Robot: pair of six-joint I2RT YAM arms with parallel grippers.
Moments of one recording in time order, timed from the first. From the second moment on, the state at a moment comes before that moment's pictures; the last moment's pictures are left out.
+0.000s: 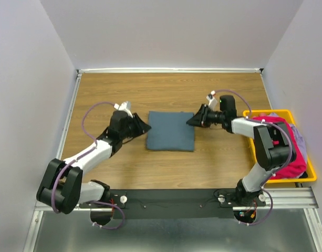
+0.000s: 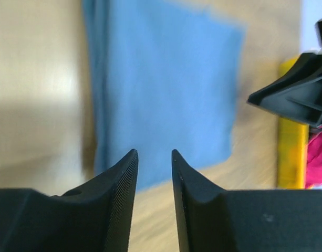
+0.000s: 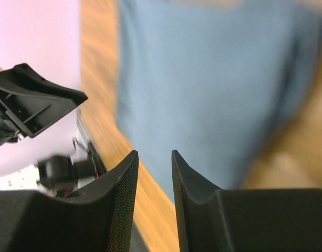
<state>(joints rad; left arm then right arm) -0.41 1.23 0.52 0.18 0.21 -0.79 0.20 1.69 0.78 0.23 -0.83 0.63</state>
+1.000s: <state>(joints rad) -0.27 1.54 0.93 0.13 0.19 -0.60 0.05 1.79 1.10 0.08 -0.73 0.60</state>
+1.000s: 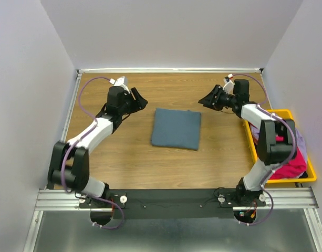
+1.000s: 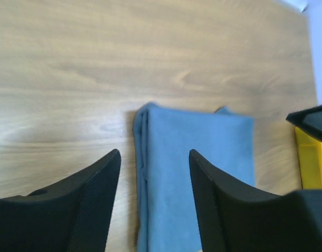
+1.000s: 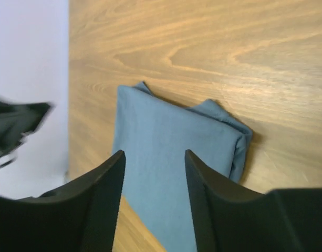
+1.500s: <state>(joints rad) -0.39 1.06 0.80 -0.08 -0.15 -0.33 0.20 1.40 0.79 -0.35 -0.28 0.52</state>
